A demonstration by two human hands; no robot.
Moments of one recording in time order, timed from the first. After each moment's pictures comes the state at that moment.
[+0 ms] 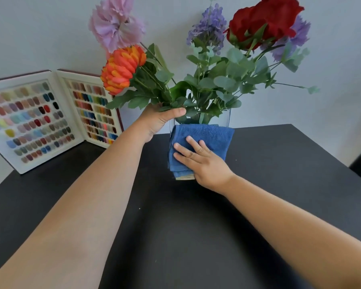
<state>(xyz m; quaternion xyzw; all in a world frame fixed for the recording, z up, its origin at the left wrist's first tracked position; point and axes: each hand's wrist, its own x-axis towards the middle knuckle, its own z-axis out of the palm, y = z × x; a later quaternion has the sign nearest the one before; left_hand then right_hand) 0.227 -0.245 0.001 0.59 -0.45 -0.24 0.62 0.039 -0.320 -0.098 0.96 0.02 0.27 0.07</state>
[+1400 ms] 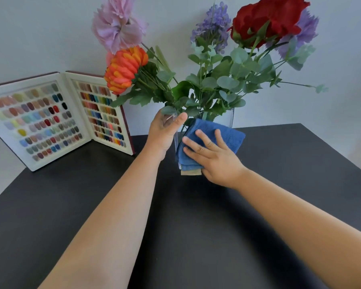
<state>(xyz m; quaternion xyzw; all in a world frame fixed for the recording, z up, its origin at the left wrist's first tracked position) 0.200 -0.241 -0.040 0.57 -0.38 -0.18 0.70 0.029 -0.336 -0.081 0.94 0.02 0.28 0.20</state>
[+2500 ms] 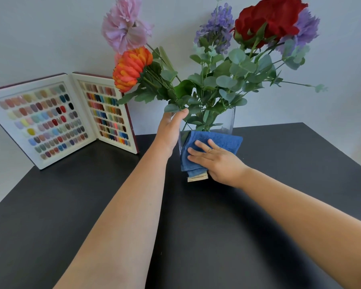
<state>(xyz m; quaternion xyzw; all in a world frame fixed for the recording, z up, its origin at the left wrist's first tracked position) 0.194 -0.252 -0.034 0.63 -0.35 -0.19 0.67 0.027 -0.340 -0.088 0.97 0.07 0.21 0.06</state>
